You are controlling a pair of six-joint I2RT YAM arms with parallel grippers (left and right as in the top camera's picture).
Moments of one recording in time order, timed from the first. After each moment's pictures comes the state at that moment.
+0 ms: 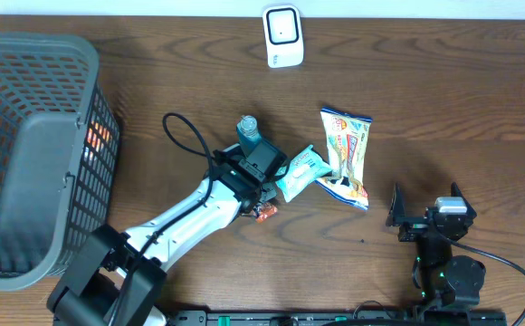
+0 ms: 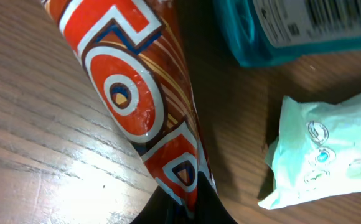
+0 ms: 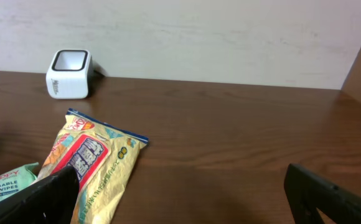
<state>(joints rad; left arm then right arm) -0.69 1.64 0.94 -0.57 -0.11 -1.14 -0.05 0.01 0.01 -0.07 -0.03 -0.04</state>
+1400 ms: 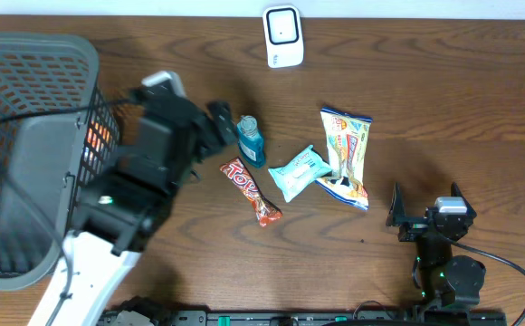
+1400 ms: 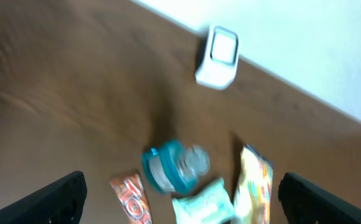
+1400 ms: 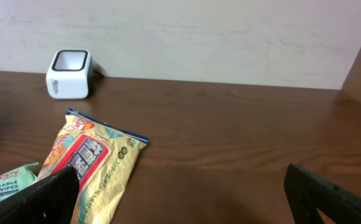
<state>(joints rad) -0.43 1.14 1.27 -0.76 -0.19 -0.73 -0.05 0.01 0.01 -0.07 -0.03 -0.04</state>
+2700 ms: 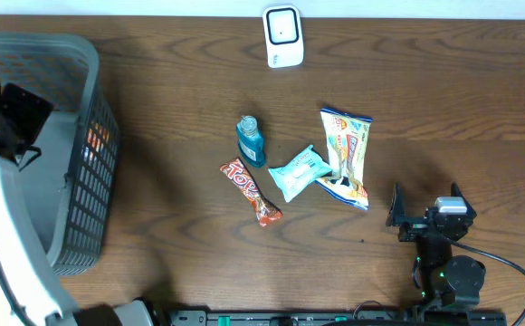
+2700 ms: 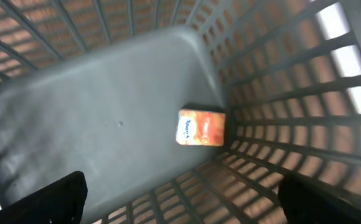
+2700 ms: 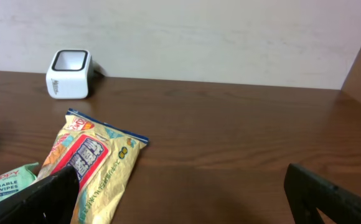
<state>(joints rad) 0.48 1.47 1.60 -1.14 -0.08 -0.64 -0.05 0.01 0.01 -0.07 -0.03 -0.04</state>
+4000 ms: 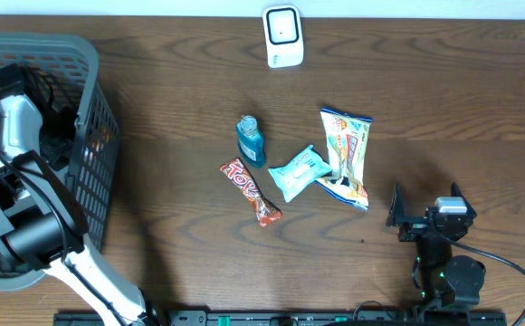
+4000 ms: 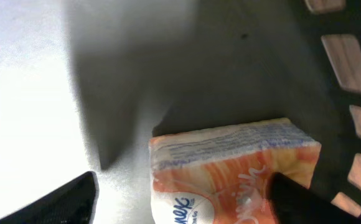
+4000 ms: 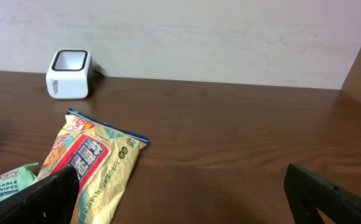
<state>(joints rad) 0.48 2.08 1.60 -0.96 0.13 -0.39 -0.05 0.01 0.01 -0.07 -0.03 -0.04</state>
